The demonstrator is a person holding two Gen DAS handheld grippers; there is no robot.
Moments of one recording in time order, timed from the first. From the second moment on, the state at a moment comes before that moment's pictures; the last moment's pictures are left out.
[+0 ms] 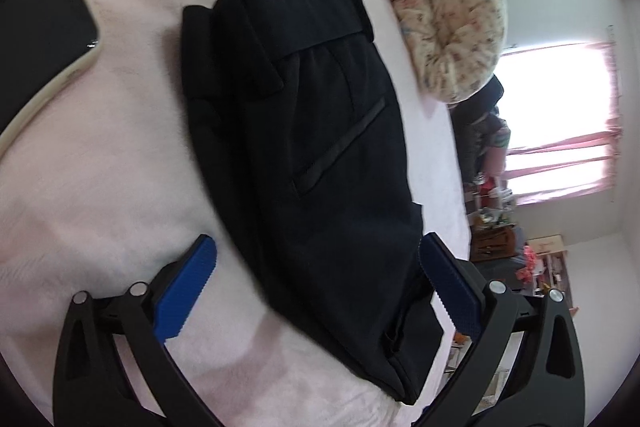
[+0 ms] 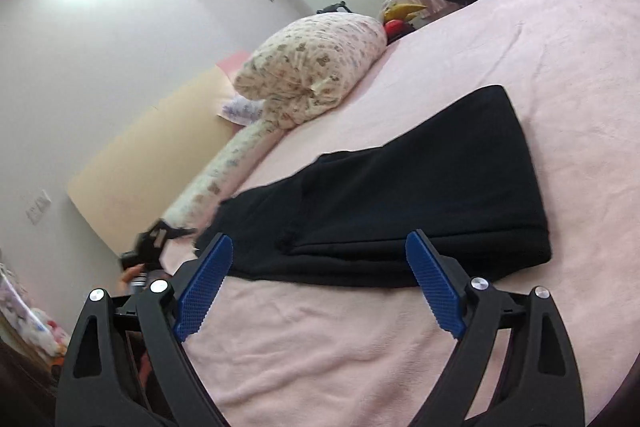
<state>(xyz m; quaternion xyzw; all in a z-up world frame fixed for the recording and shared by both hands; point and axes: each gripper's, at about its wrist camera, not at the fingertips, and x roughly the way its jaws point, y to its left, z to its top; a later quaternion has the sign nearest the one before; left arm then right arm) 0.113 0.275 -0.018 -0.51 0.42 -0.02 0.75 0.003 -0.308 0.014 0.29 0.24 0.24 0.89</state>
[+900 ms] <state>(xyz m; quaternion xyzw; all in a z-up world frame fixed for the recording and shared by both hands) 0.150 0.265 -0.030 -0.49 0.40 0.01 0.77 0.004 -0.290 0.010 0.31 0.25 0.28 0.87</state>
